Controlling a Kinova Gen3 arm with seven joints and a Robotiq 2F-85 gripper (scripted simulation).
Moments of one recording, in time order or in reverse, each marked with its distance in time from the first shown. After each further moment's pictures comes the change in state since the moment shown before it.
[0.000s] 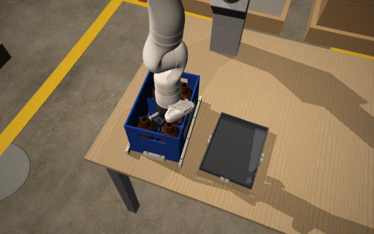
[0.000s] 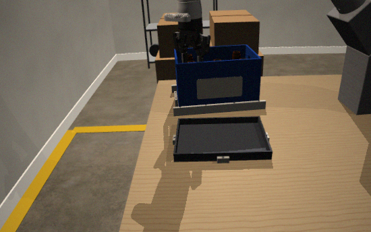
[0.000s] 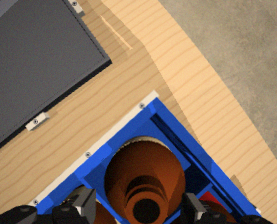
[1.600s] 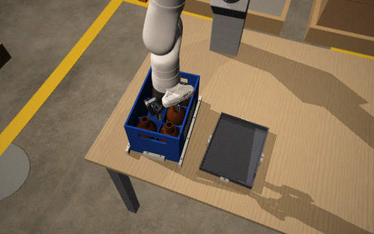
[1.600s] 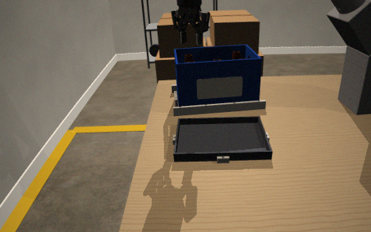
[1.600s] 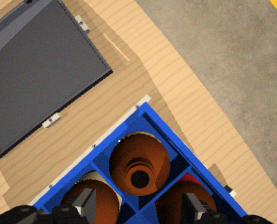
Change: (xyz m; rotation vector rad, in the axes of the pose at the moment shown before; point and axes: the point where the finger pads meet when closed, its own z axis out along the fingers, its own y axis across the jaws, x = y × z) arm -0.003 0.003 -0.070 -0.010 0.003 0.008
